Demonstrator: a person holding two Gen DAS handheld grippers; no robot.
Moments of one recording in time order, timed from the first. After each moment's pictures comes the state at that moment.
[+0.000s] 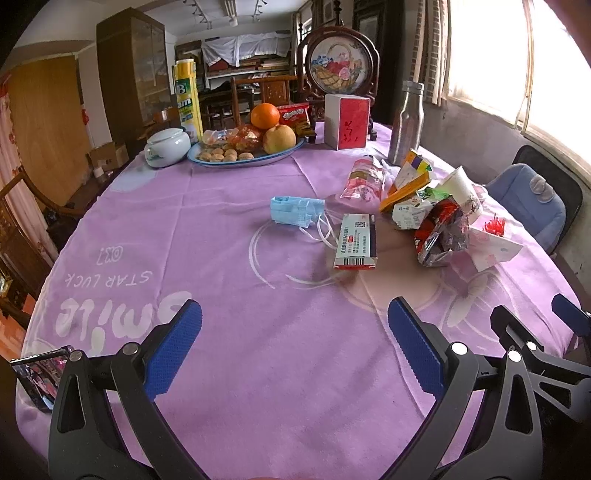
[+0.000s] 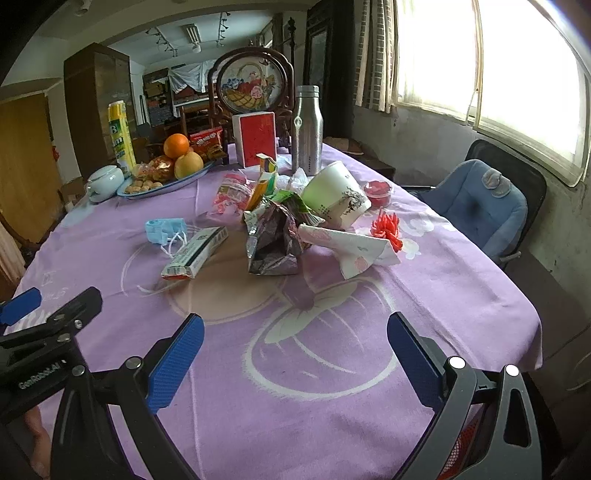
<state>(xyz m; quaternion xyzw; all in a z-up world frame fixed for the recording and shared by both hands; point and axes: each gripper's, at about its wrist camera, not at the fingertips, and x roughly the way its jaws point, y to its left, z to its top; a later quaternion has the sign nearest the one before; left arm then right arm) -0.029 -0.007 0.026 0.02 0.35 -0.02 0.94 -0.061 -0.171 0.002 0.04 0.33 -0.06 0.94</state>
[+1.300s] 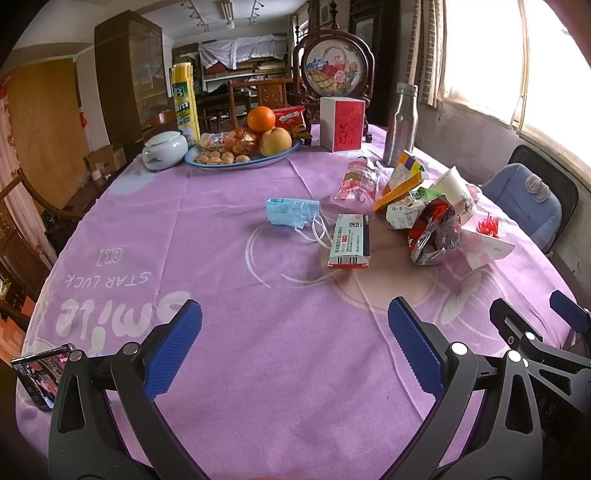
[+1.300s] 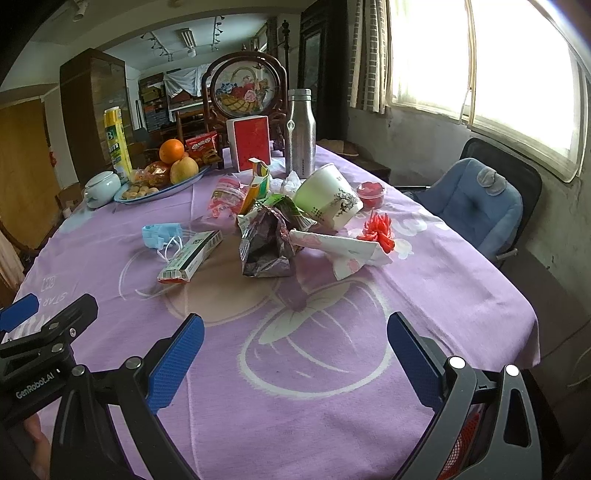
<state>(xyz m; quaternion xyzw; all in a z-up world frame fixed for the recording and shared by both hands) -0.036 -0.008 0.027 0.02 0.35 -0.02 0.94 -0.064 -0.178 0.003 0.04 0.33 -0.07 0.94</state>
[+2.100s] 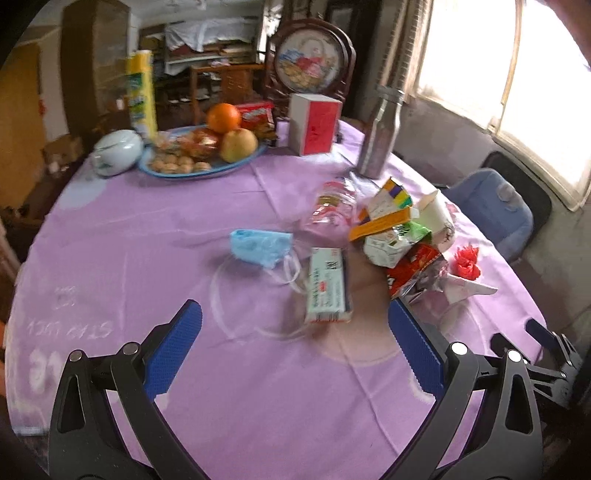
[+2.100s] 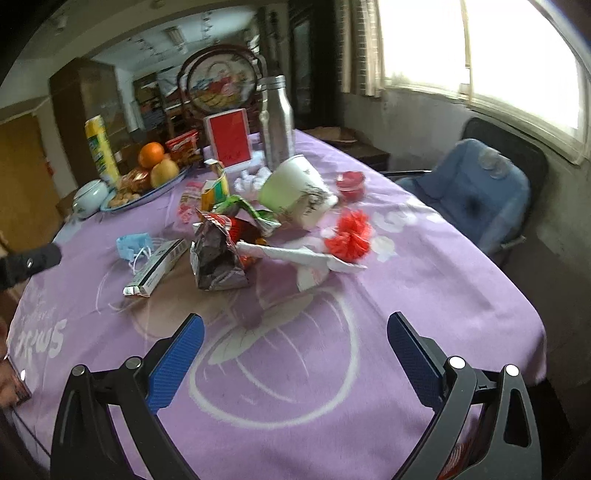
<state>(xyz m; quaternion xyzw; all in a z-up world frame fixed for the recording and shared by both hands) 0.050 0.001 0.051 0.00 0.39 -0.12 0.91 -0.029 -0.241 -0.006 0.07 0.36 -0.05 0.93</state>
